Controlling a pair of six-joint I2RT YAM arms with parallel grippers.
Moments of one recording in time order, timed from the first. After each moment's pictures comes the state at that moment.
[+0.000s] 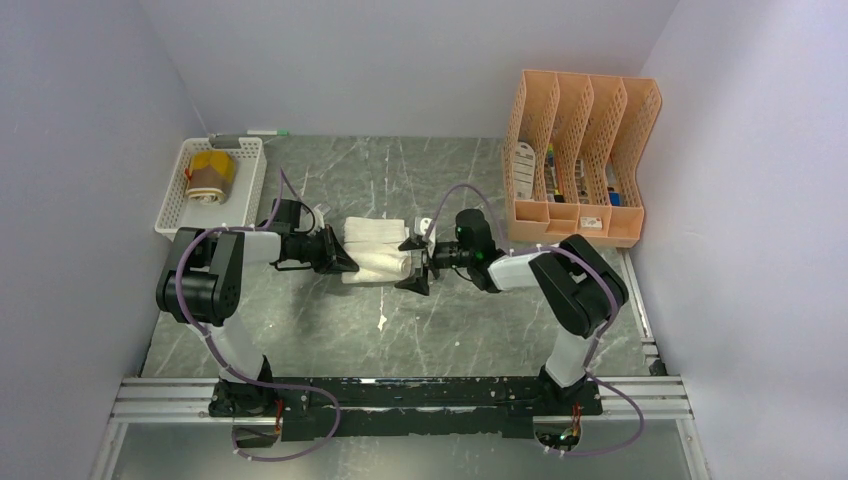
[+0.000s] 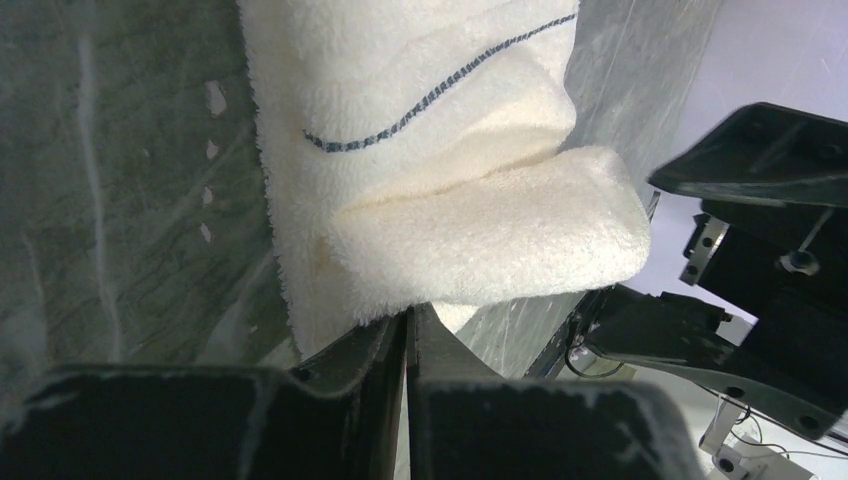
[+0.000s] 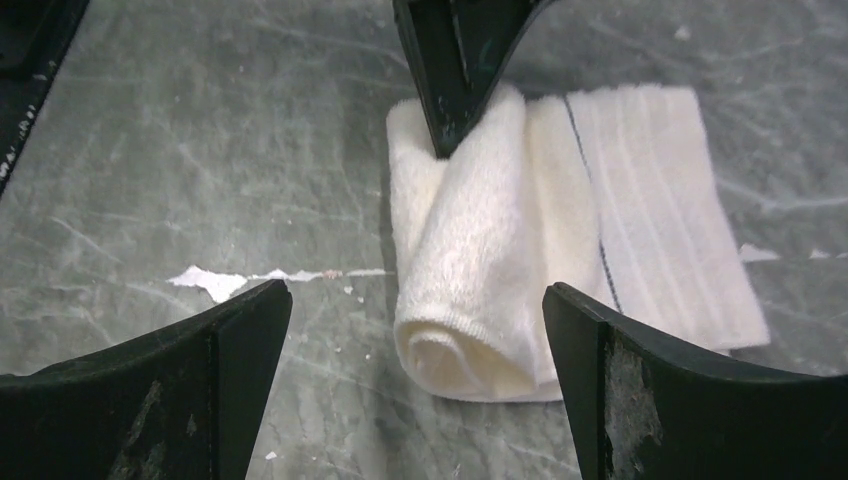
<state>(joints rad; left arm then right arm) -0.13 1.77 0.78 -0.04 0.78 -0.48 0.58 1.77 0.71 0.72 -0.91 -0.34</state>
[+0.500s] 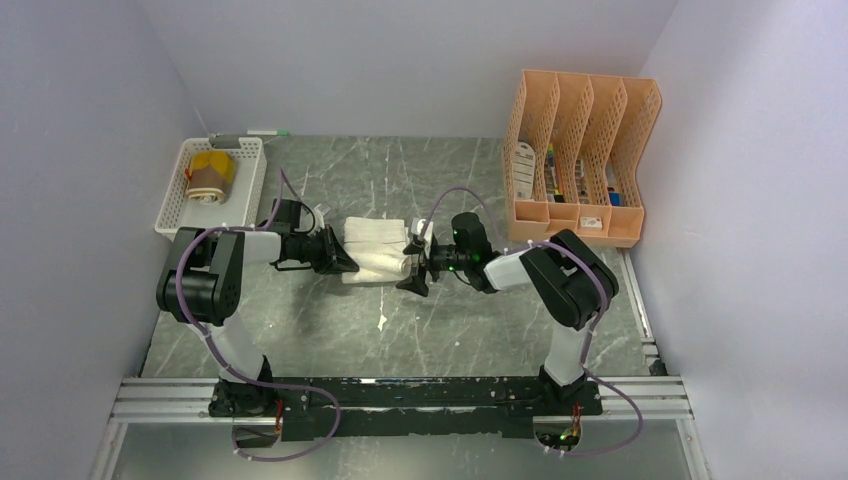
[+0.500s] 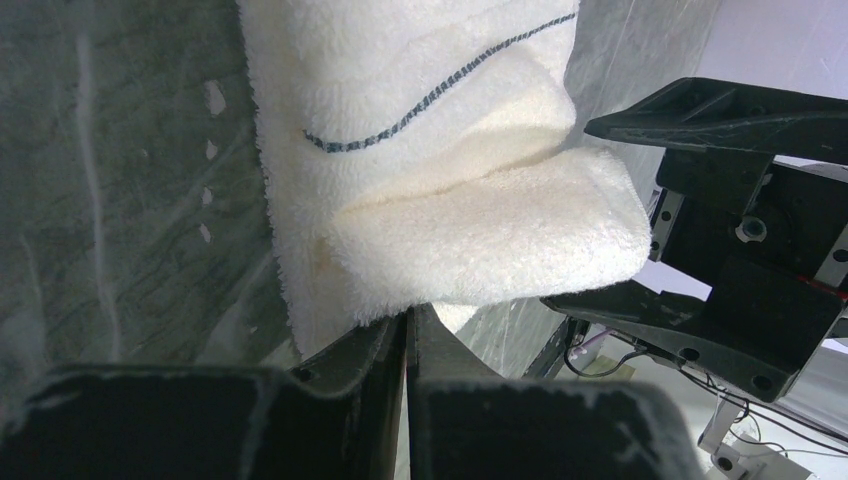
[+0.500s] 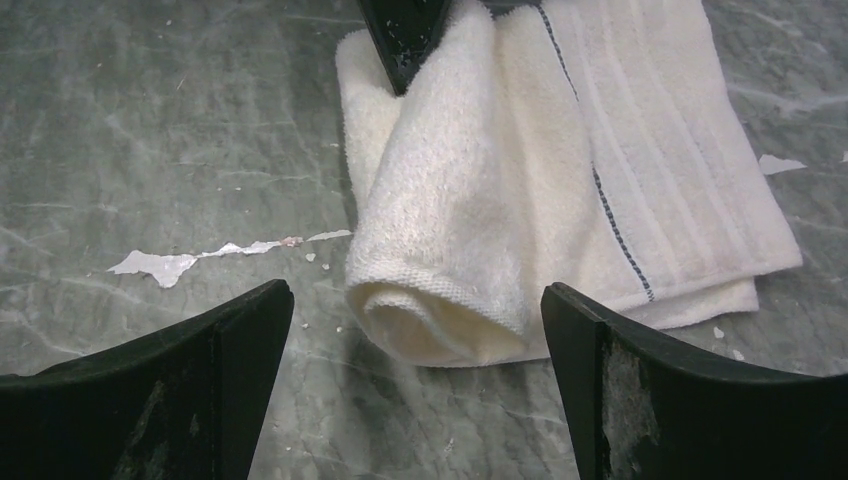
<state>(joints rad) -0.13 1.78 0.78 -0.04 0.78 -0.48 0.58 1.85 0.72 0.69 -0.81 -0.33</state>
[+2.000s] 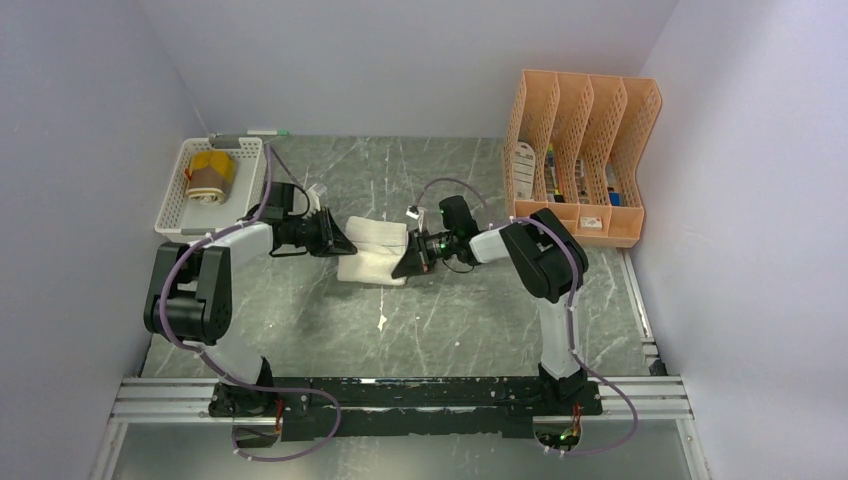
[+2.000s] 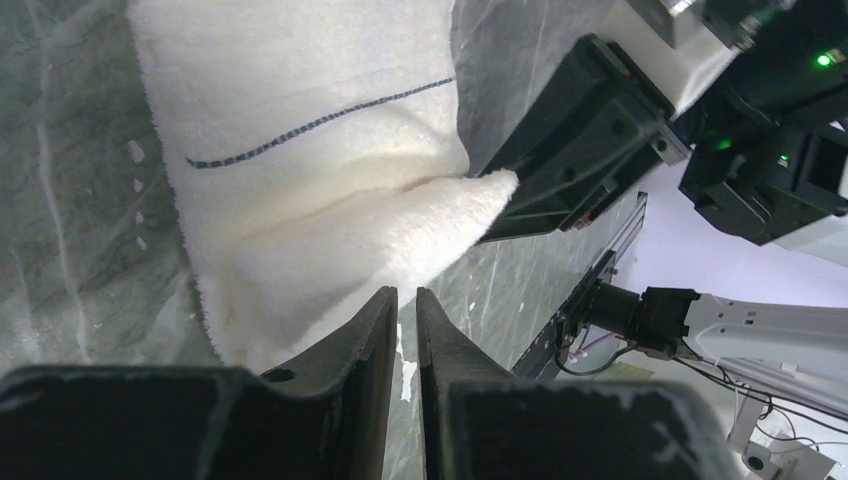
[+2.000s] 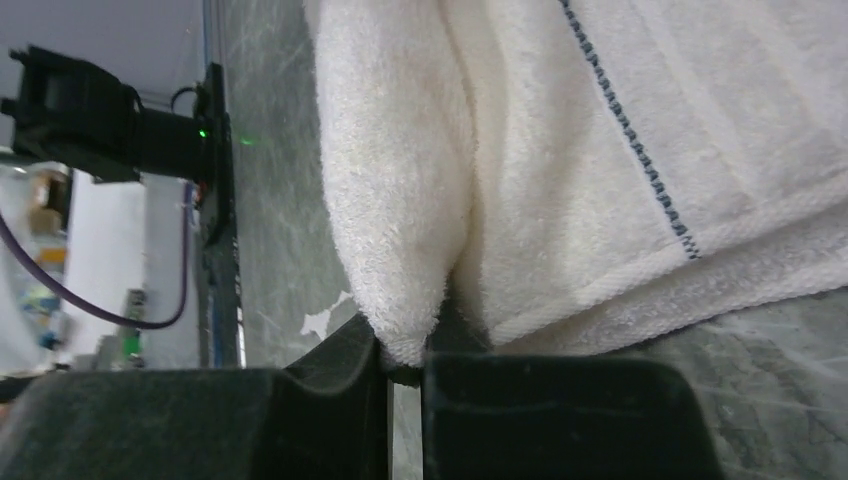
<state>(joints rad) -0.12 1.65 0.88 -0.16 0.79 -0.45 0.52 2.09 1.02 0.37 -1.02 0.28</state>
